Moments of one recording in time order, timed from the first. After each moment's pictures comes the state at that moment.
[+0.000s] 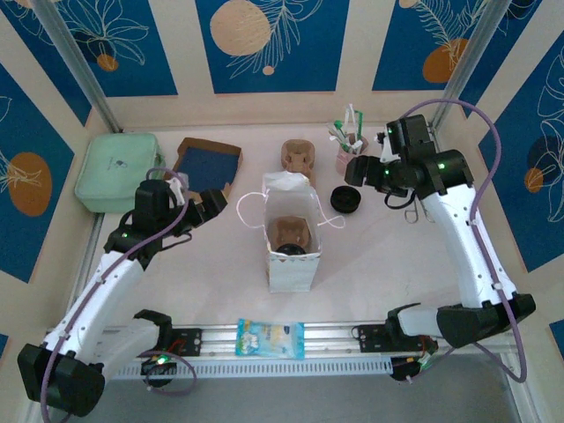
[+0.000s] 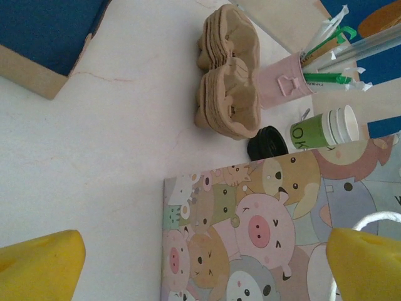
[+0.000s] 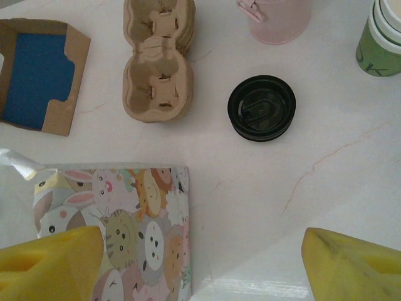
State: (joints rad) left arm -0.27 0.94 0.83 -0.48 0.36 -0.75; right arm 0.27 1.32 1.64 -1.27 -0.08 0.42
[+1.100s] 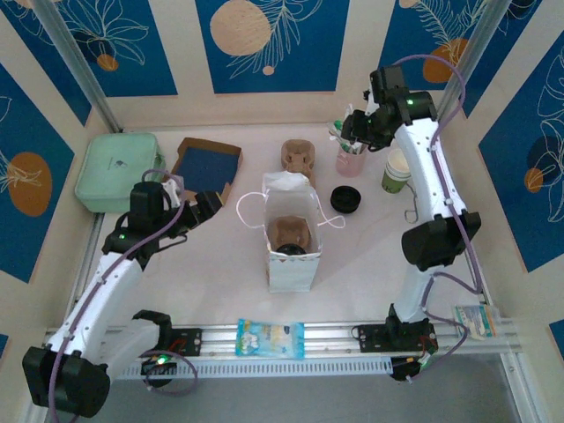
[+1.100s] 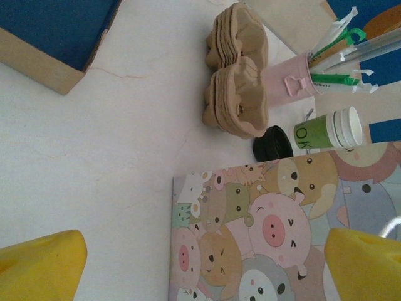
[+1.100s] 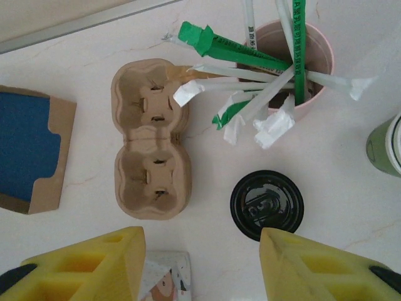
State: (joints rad) left arm -0.20 0.93 0.80 -0.48 0.42 -0.72; right arm 0.19 1.88 2.21 -1.31 -0.10 0.37
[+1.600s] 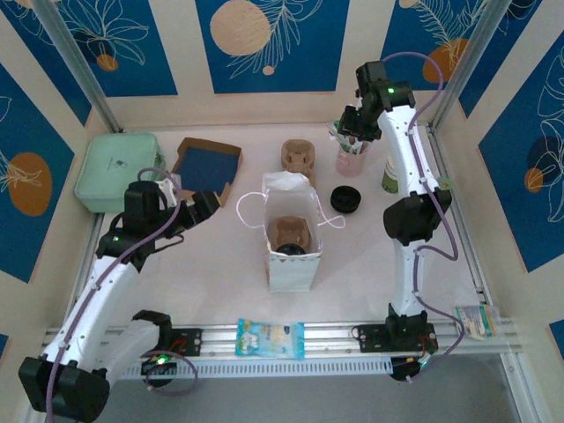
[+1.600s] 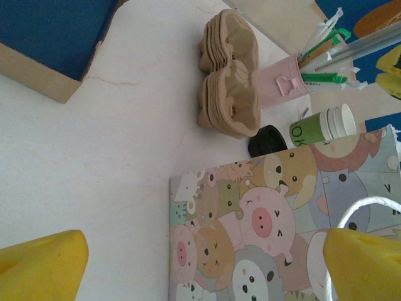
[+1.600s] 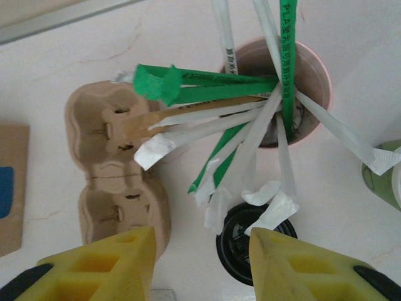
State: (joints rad) left arm -0.20 0.90 0.85 -0.55 0.42 -0.68; right arm 0.19 2.18 2.52 -1.42 -0.02 0.39
